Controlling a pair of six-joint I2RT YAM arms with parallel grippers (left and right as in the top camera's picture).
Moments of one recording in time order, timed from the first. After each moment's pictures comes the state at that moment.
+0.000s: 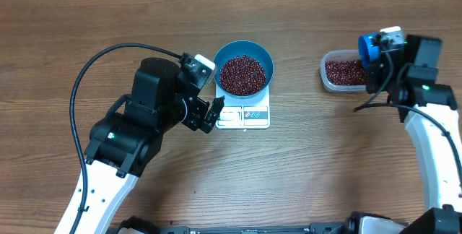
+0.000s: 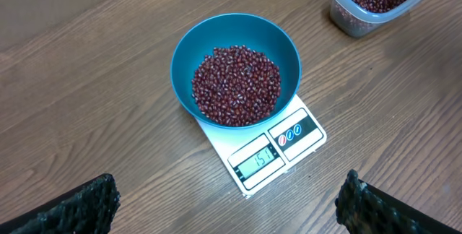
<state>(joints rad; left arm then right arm) -0.41 1.15 1.20 -0.78 0.12 0.13 -0.14 1.41 1.10 -0.54 -0.01 -0.35</state>
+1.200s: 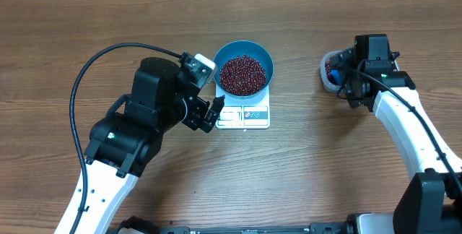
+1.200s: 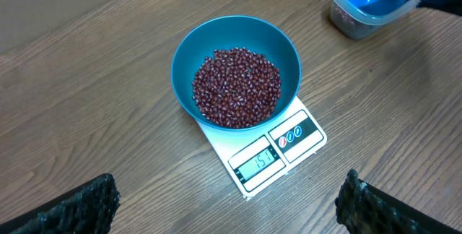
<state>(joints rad) -0.41 1.15 1.20 -0.78 0.12 0.13 0.02 1.57 1.10 -0.56 0.10 1.16</state>
